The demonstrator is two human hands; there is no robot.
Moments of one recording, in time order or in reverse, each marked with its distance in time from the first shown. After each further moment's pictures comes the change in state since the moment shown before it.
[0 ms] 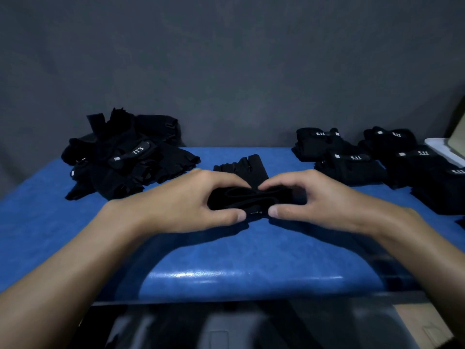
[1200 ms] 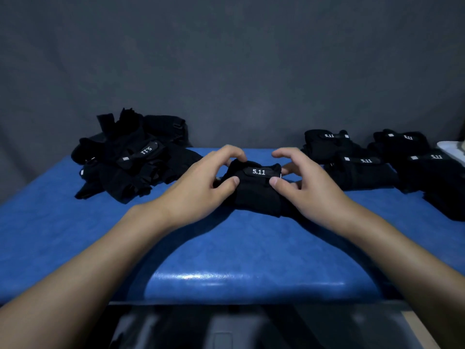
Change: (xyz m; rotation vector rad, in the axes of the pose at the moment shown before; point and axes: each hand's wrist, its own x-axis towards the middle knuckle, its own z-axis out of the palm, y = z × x) left_hand 0.014 -0.026 0.017 -0.162 0.338 -0.046; right_hand 0.028 0.014 0.027 0.206 0.378 0.086
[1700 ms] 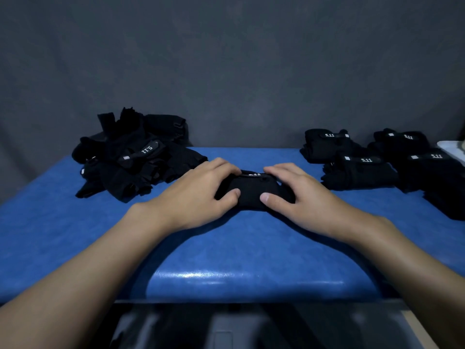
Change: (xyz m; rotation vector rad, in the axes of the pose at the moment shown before) left_hand 0.000 -0.007 0.000 0.391 -0.124 -0.011; right_hand -0.006 0.000 0.003 -0.358 -0.170 -0.075
